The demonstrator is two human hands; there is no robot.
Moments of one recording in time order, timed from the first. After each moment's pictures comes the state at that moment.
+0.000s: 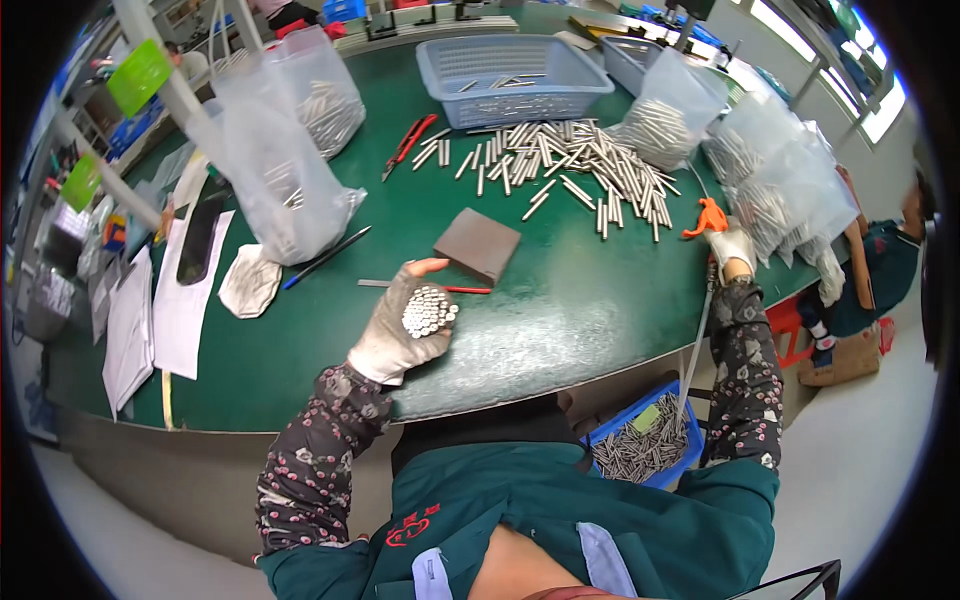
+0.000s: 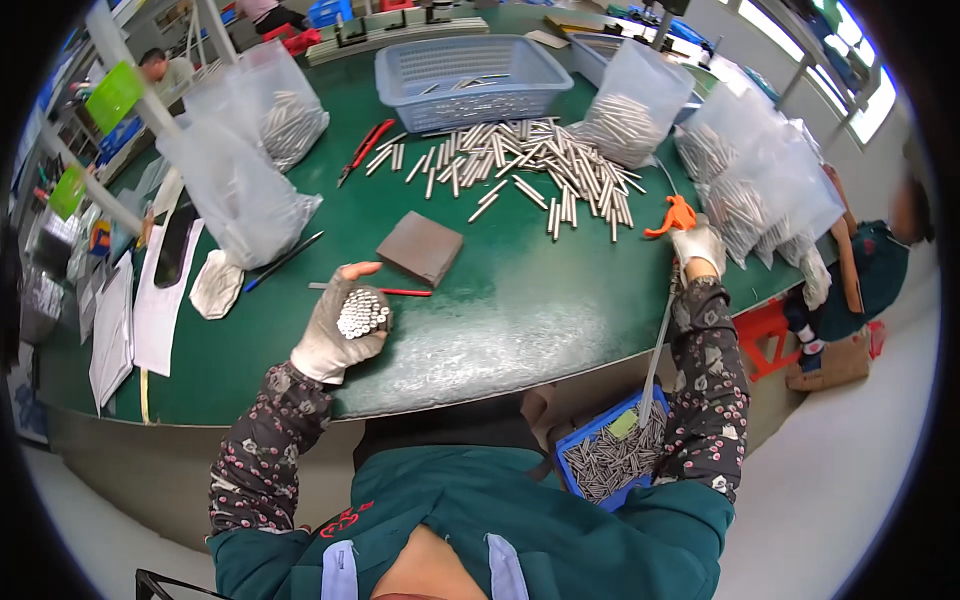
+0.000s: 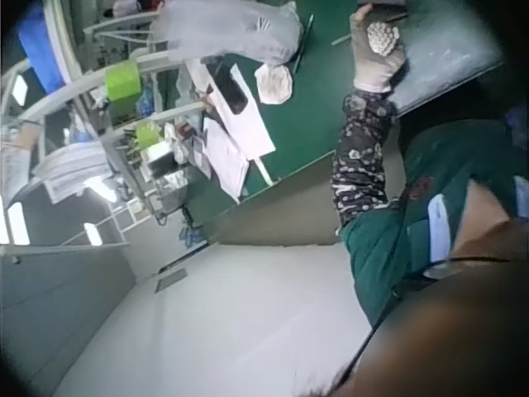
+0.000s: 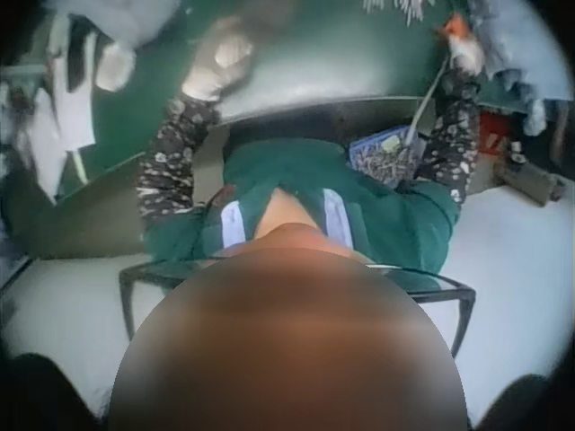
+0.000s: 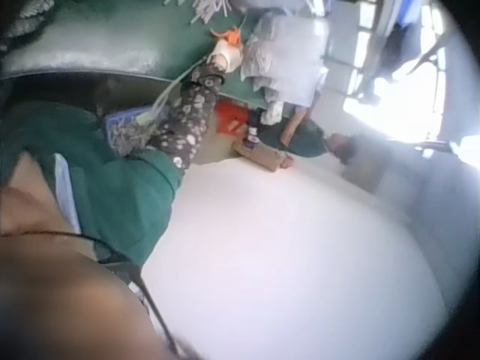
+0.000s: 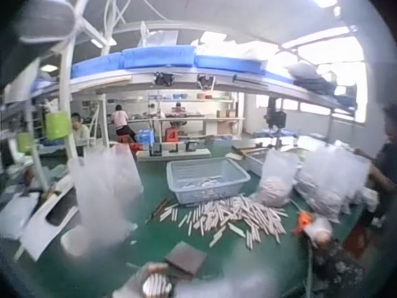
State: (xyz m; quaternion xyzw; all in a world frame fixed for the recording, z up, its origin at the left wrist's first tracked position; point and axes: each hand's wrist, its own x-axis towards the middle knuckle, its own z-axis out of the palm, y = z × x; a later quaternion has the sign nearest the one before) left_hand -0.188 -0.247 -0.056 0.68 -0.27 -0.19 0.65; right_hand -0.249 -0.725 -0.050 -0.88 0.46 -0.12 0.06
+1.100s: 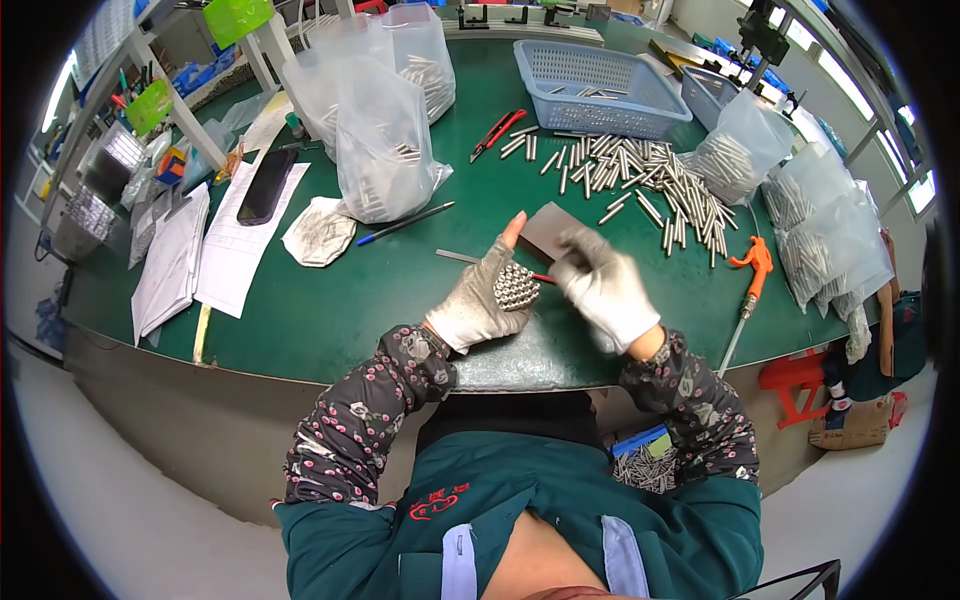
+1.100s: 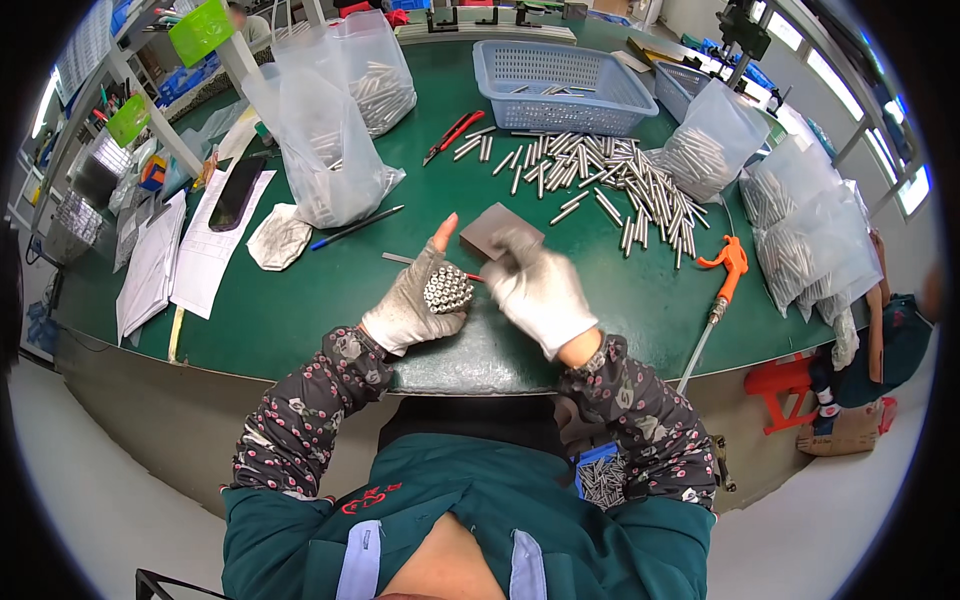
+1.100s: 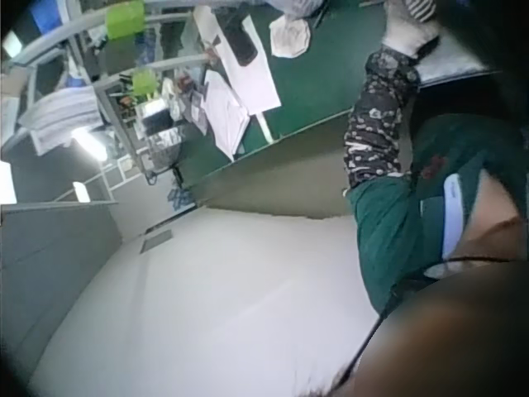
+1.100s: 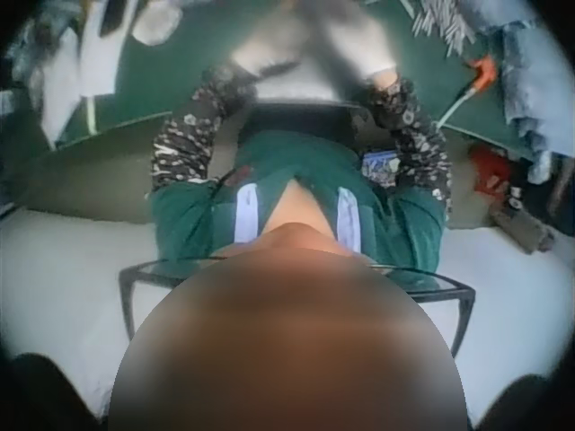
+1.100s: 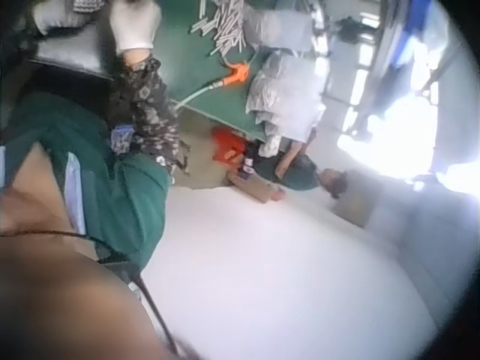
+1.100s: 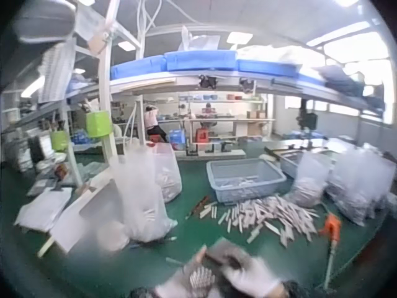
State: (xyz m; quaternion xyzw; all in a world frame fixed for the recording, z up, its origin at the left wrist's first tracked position) left_hand -0.186 -0.252 -0.060 0.70 -0.31 -0.15 0.62; right_hand -0.220 -0.431 -0.034 -0.90 -0.07 -0.14 0.40
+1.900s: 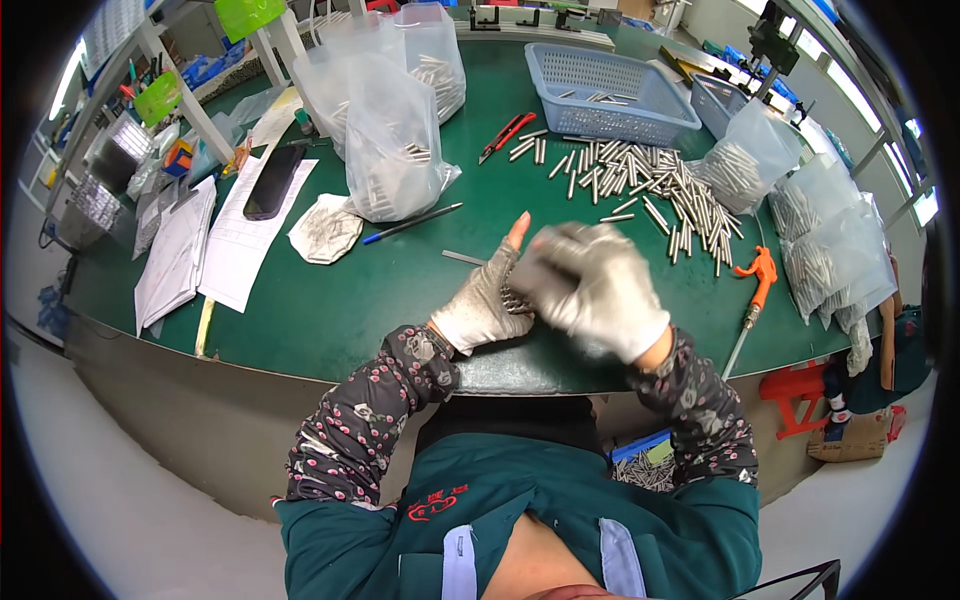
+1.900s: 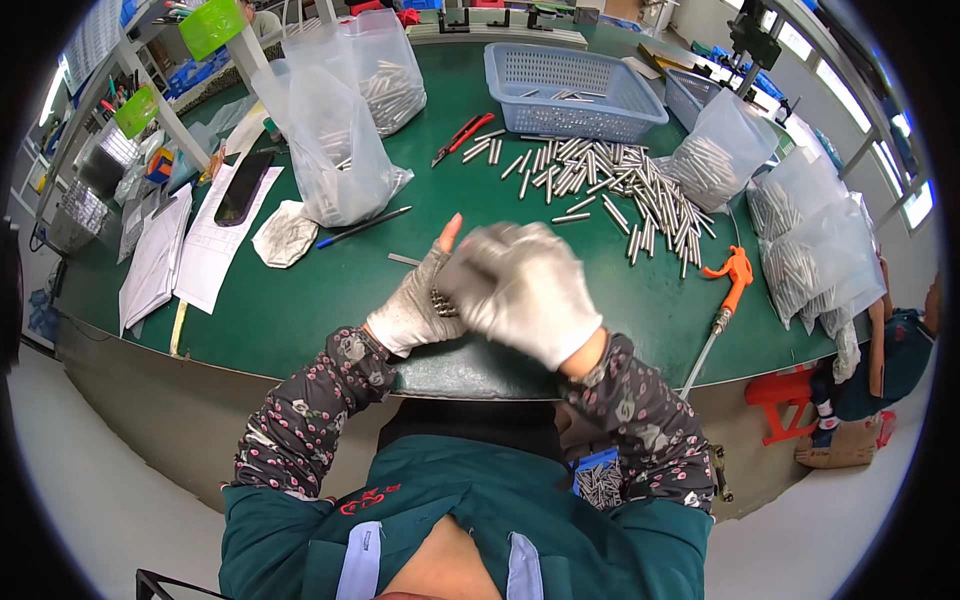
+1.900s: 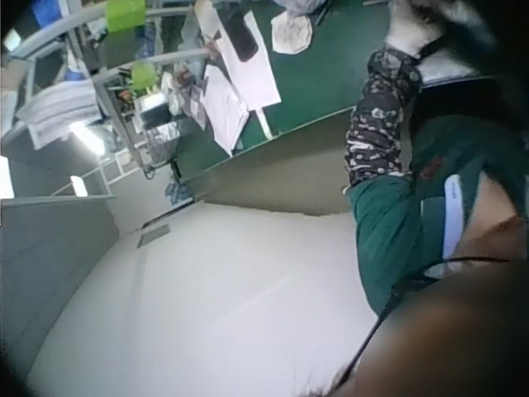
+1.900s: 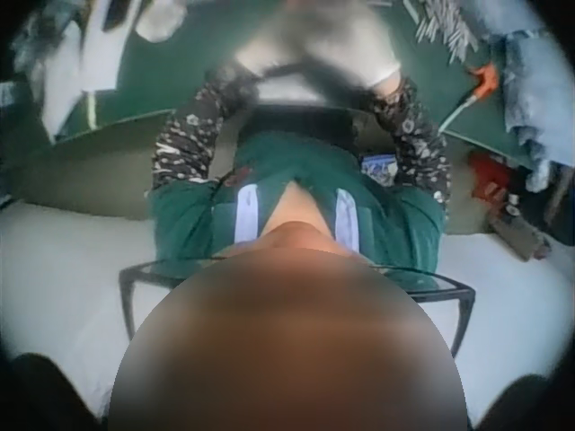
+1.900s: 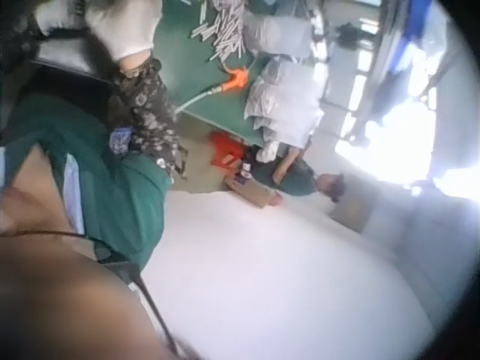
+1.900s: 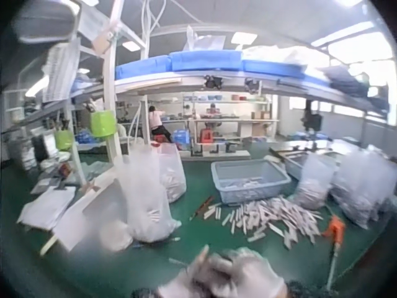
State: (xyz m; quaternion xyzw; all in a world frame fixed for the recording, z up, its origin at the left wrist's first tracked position) left_hand -0.171 -0.257 -0.088 0.67 -0.40 -0.10 0.62; right_hand -0.221 -0.412 0.010 -0.91 -0.23 -0.25 0.24
